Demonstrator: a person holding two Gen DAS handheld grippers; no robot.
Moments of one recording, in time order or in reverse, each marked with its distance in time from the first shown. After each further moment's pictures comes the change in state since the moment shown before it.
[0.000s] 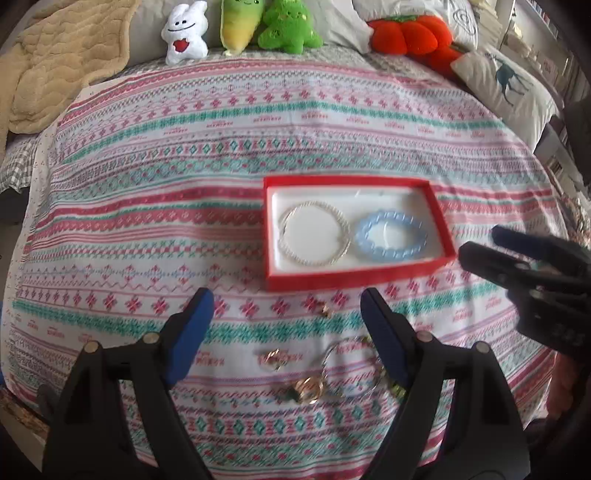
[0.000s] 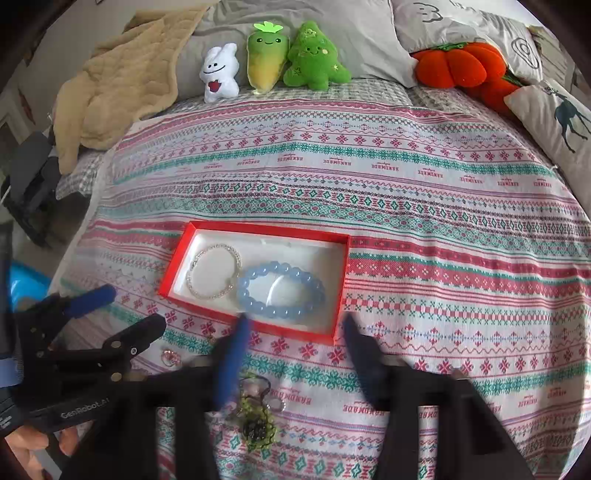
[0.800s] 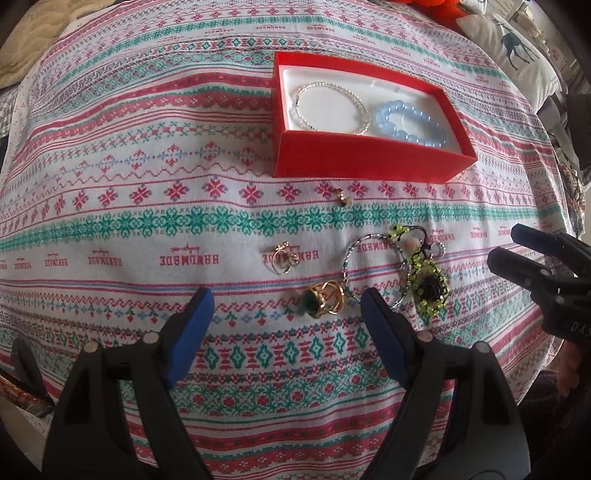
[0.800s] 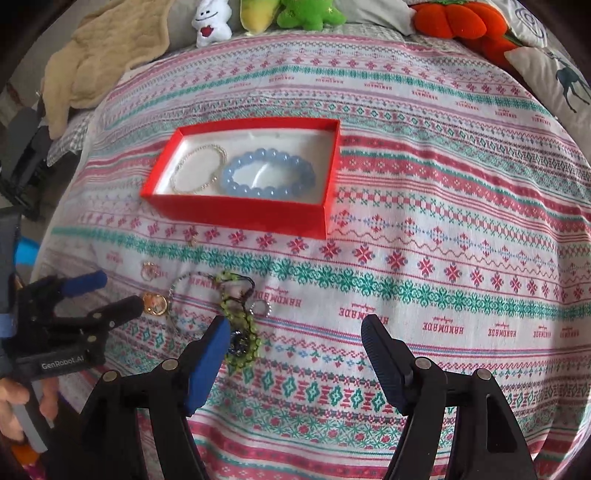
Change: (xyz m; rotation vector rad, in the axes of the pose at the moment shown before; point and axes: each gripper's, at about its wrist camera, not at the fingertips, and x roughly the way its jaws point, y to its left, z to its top) left arm 0.030 0.015 -0.057 -0.025 0.212 -0.074; right arm 0.017 -0.011 -0.058 0.006 0.213 -0.017
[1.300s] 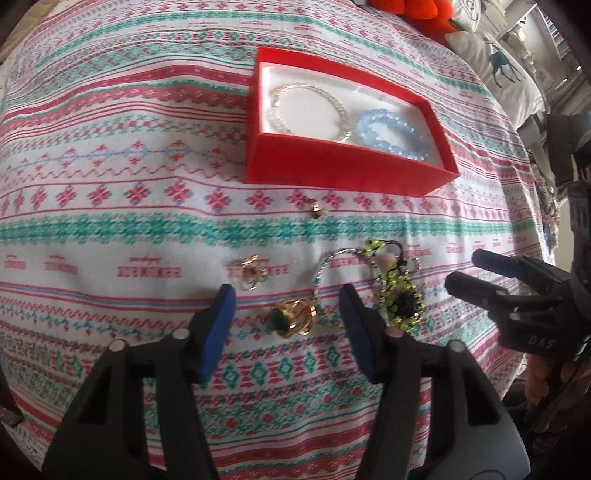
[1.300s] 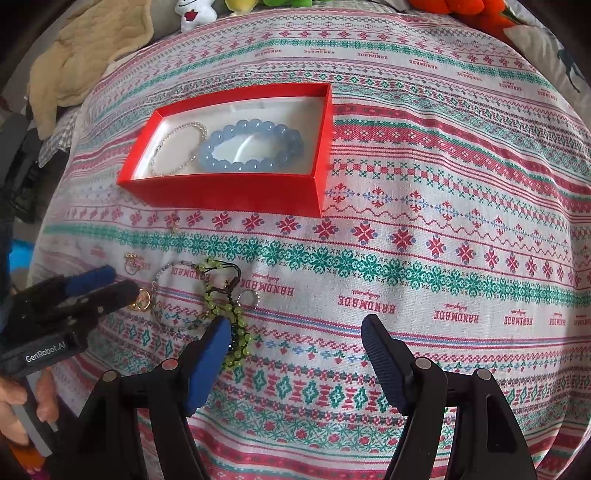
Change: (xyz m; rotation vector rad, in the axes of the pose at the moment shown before) left arm 0.018 -0.006 0.010 -0.037 -0.006 -0.164; right arm 0.026 -0.005 0.000 0.033 0.068 0.007
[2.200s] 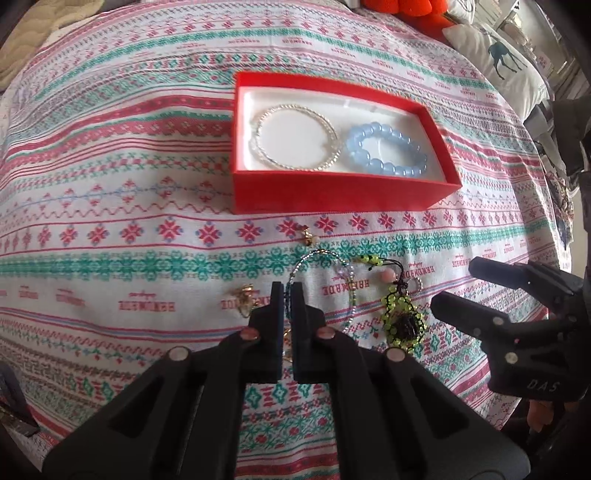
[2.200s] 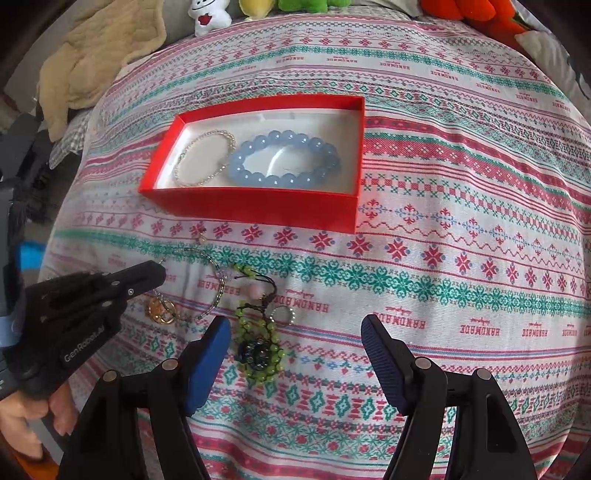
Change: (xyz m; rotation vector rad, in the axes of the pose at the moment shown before) left arm -0.004 -0.016 0.016 0.043 -0.049 0.086; right arm 0.005 0.022 0.014 -0.007 -0.027 0.052
